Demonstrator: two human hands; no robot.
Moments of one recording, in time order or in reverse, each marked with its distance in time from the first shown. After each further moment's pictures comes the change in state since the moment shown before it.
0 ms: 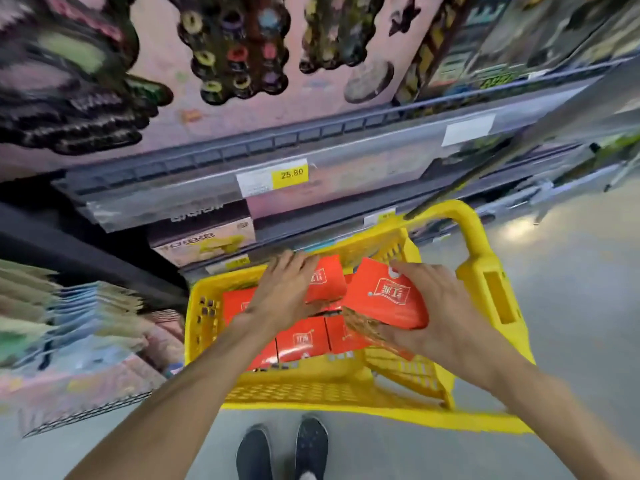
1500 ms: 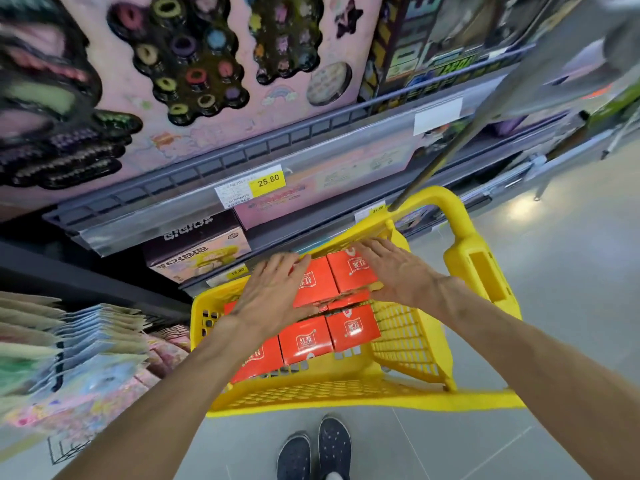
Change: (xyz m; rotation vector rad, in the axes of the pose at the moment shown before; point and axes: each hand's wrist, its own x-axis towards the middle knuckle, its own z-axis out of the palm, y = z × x) left_hand -0.015 0.000 -0.027 0.065 -0.026 0.091; right_hand 0.080 0.064 0.060 -0.412 -0.265 -0.148
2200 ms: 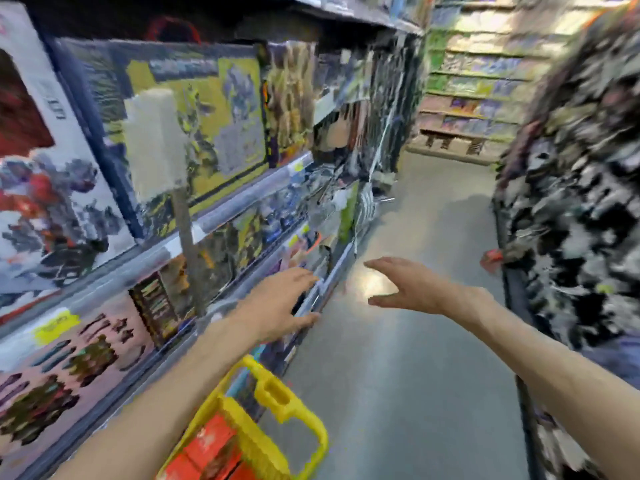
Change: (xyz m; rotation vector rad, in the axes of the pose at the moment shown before) left_hand 0.057 0.356 -0.401 -0.018 0.161 0.834; right_hand -0.492 0.089 -0.306 0.179 0.415 0.735
